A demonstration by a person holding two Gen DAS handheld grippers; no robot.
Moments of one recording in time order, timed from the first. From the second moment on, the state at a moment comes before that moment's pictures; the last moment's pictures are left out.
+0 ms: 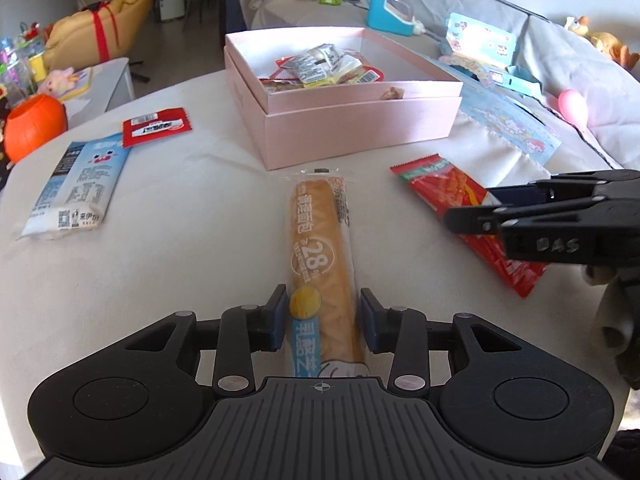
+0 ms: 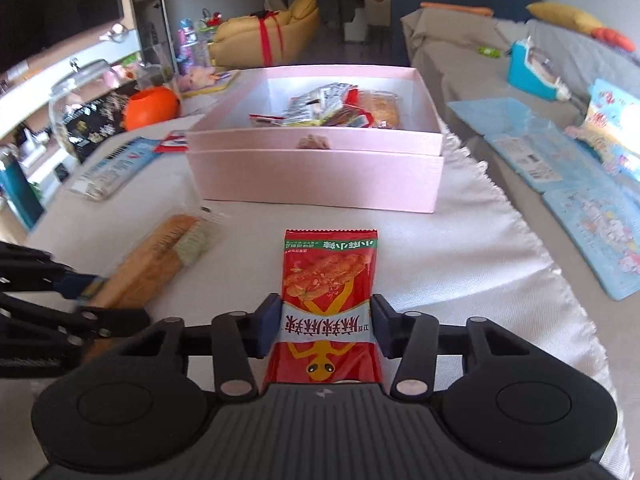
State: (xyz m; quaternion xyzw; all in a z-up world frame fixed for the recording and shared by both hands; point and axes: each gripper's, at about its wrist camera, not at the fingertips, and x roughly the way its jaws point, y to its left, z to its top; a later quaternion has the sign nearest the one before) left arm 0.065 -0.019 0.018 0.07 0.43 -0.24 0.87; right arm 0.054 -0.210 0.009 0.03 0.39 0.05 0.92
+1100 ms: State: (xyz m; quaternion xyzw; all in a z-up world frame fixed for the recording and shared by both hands) left arm 0.202 -0.038 0.165 -0.08 0.24 -0.23 0.94; right arm 0.037 -0.243 0.029 0.04 0.37 0.03 0.93
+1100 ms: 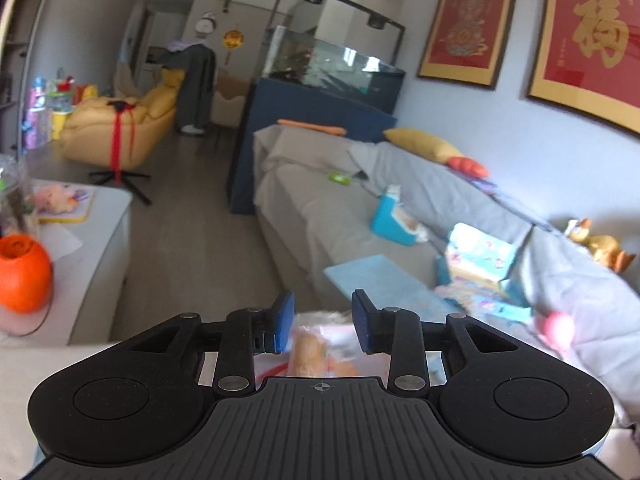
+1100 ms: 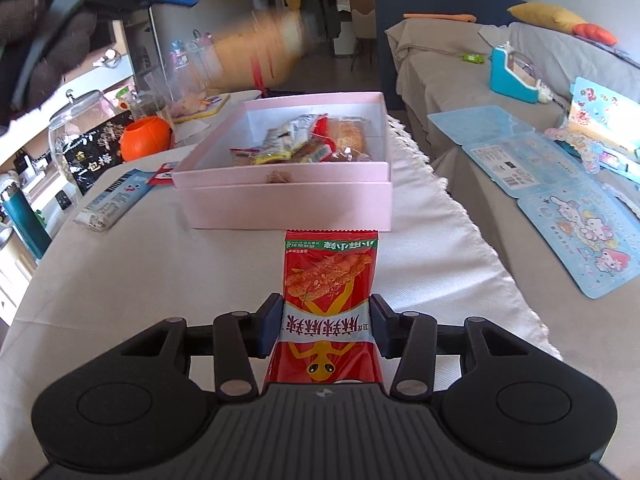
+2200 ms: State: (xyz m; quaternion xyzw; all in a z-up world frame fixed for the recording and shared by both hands) left arm 0.108 0.116 0.041 -0.12 0.34 -0.10 0.93; right arm 0.184 -0.228 0.094 0.04 0.35 0.03 0.93
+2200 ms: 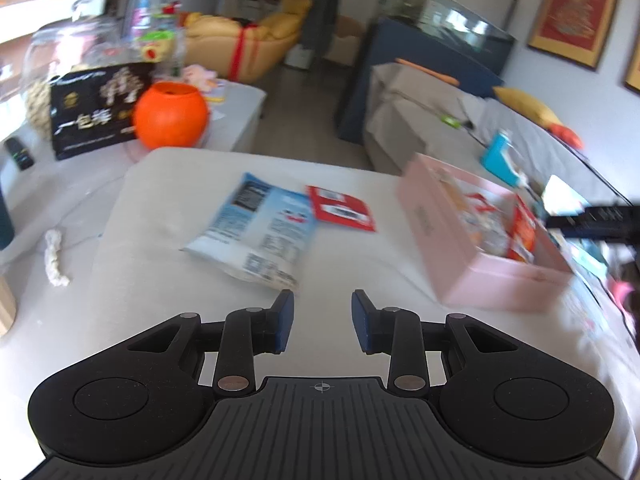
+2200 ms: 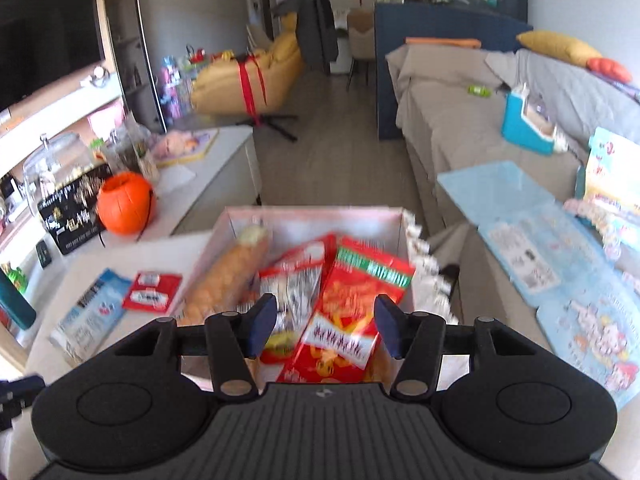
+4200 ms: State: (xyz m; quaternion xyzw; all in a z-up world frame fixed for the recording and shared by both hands) left arm 0.098 0.116 0.026 -0.07 0.29 -0.12 0.95; right arm 0.101 -0.133 0.008 -0.02 0.40 0.13 0.91
